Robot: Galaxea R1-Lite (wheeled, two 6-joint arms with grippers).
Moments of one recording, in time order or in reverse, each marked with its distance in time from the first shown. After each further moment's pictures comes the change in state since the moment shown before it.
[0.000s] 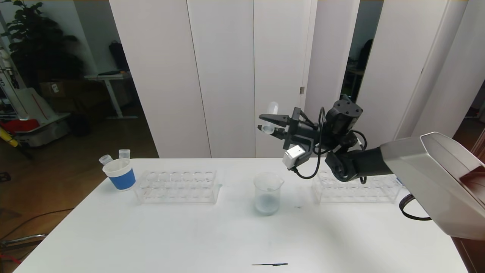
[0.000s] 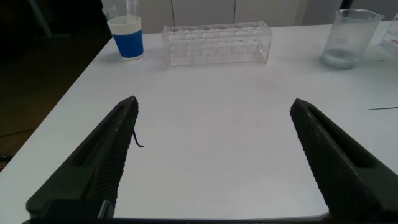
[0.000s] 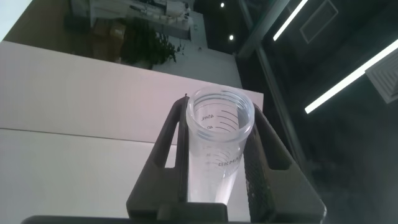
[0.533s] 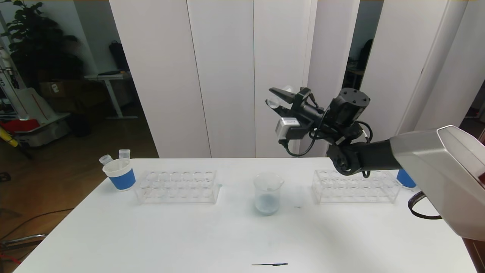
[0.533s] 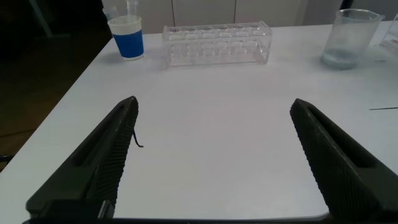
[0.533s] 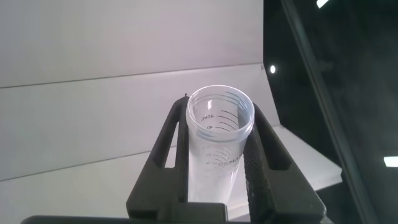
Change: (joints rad) left arm 0.000 0.000 0.000 0.000 0.000 0.000; right arm 0.024 -0.065 -0.008 -0.006 -0.430 0.219
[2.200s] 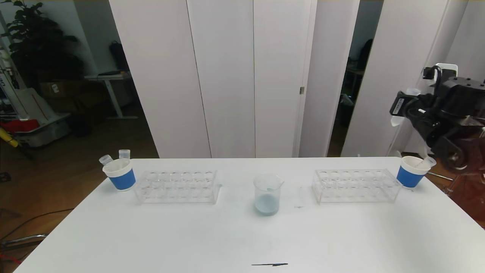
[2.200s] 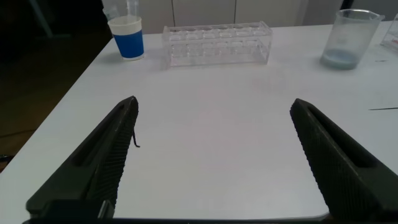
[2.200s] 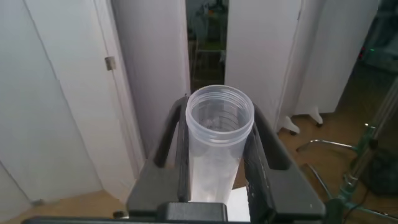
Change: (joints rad) left arm 0.000 0.000 0.000 0.000 0.000 0.000; right arm -0.421 -0.390 0.526 0.120 -0.767 1.390
